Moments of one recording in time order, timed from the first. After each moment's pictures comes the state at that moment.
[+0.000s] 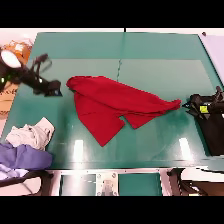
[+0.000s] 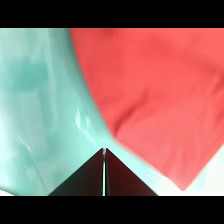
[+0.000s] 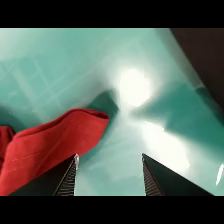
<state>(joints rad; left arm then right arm) 0.06 -1.38 1.25 1.13 -1.34 -1.40 -0.67 -1.45 0.96 -0.94 1.05 1.29</state>
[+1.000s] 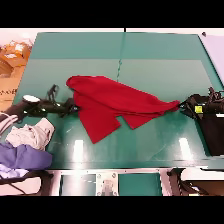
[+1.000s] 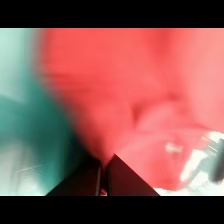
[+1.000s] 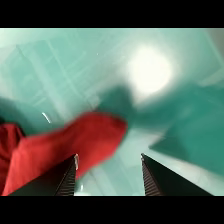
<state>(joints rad) 0.07 -1.42 0.78 0.47 -0.94 -1.12 -0.64 -1.50 0.95 -0.91 1.07 1.28</state>
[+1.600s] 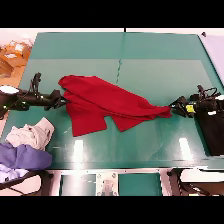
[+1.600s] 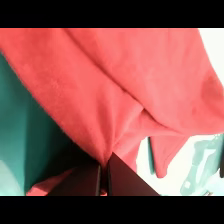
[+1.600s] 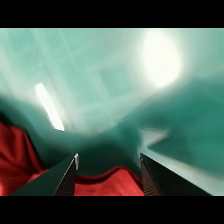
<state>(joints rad) 0.20 -1.32 0.87 0.62 -1.09 -1.16 -0.53 -1.50 0.92 -0.93 1.11 1.28</state>
